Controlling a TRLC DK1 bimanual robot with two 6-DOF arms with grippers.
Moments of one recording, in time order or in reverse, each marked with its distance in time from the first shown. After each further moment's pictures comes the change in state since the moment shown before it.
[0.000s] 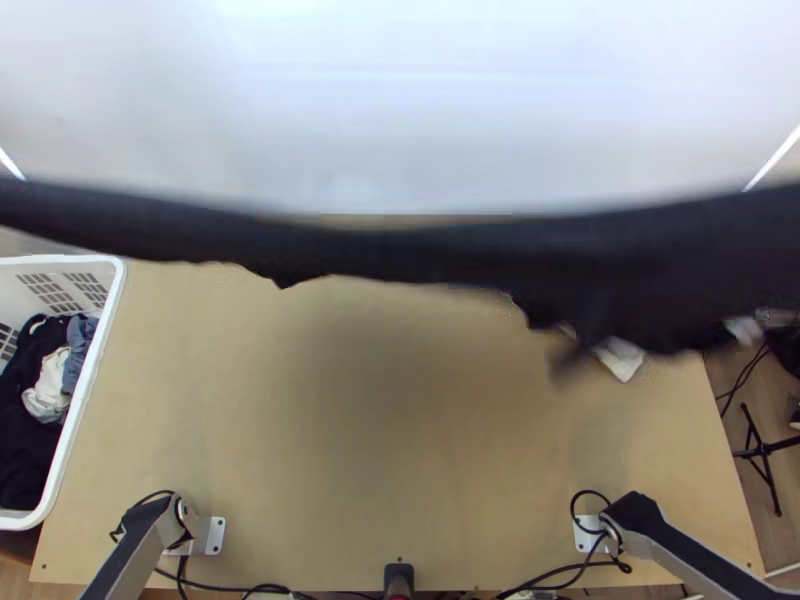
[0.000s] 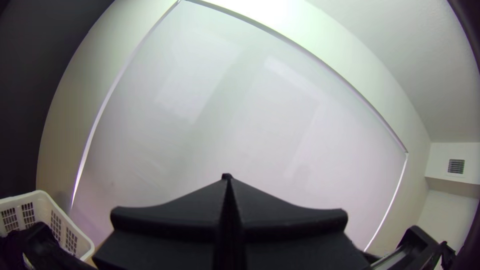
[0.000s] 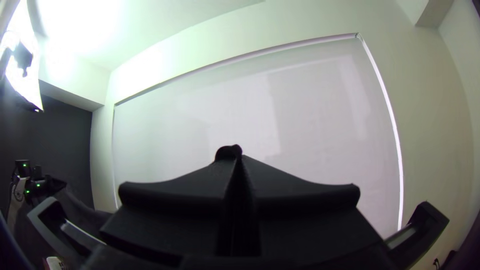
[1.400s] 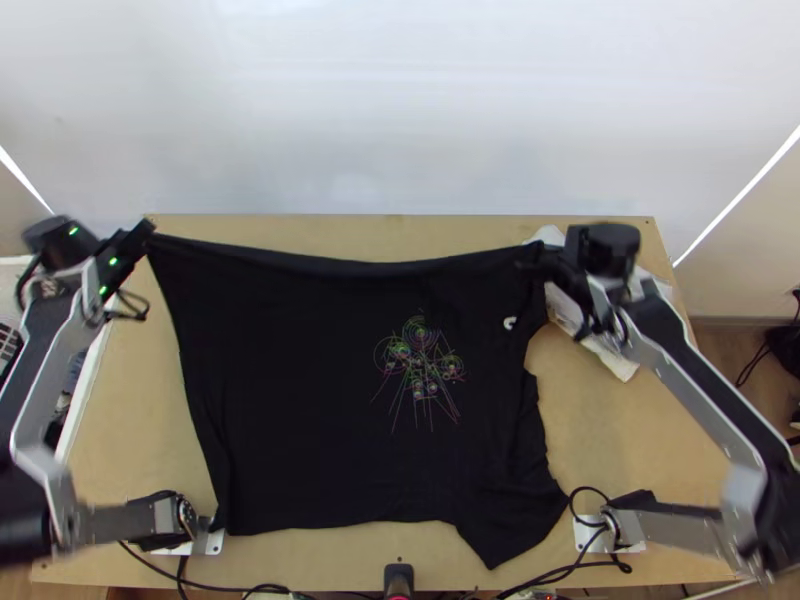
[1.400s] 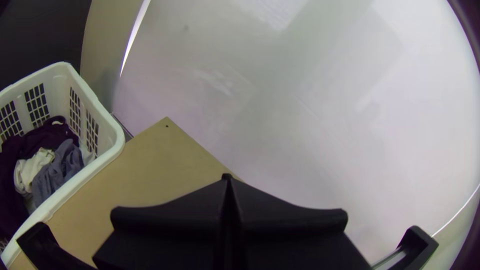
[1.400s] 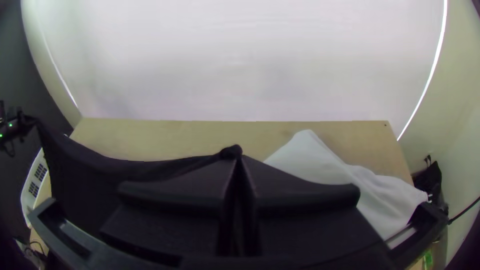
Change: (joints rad) left arm -0.092 0.483 -0.786 0.590 -0.148 0.016; right arm -0.226 0.504 -0.867 0.364 -0.190 0.160
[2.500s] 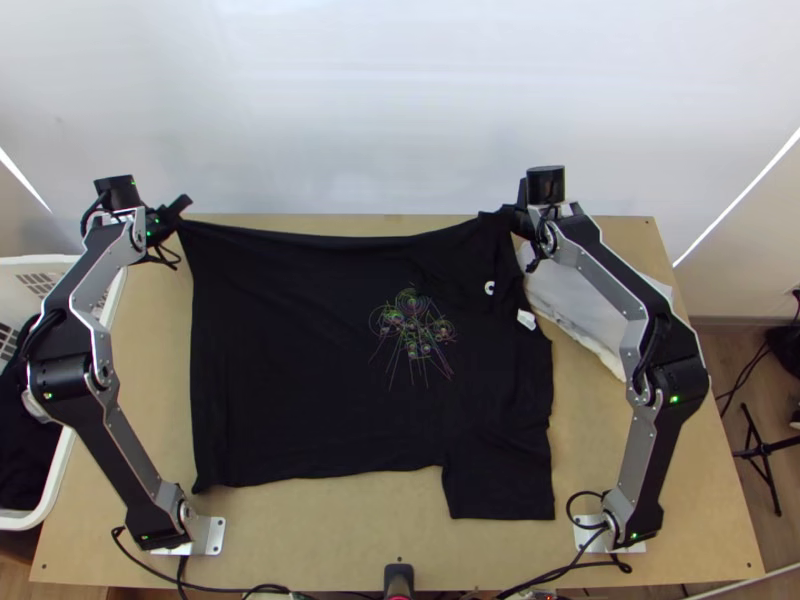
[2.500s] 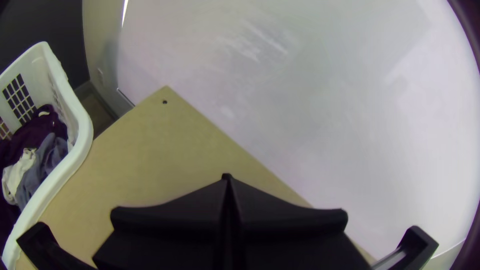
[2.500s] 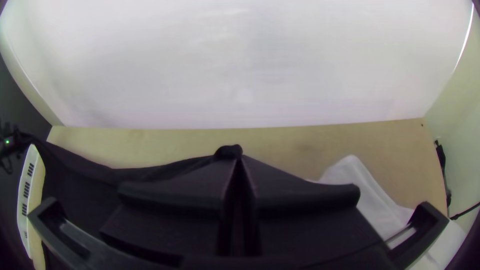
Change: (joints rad) left arm -0.035 0.638 0.526 -0.127 -0.068 0.040; right arm -0.030 0.665 0.606 -0.104 0.005 0.046
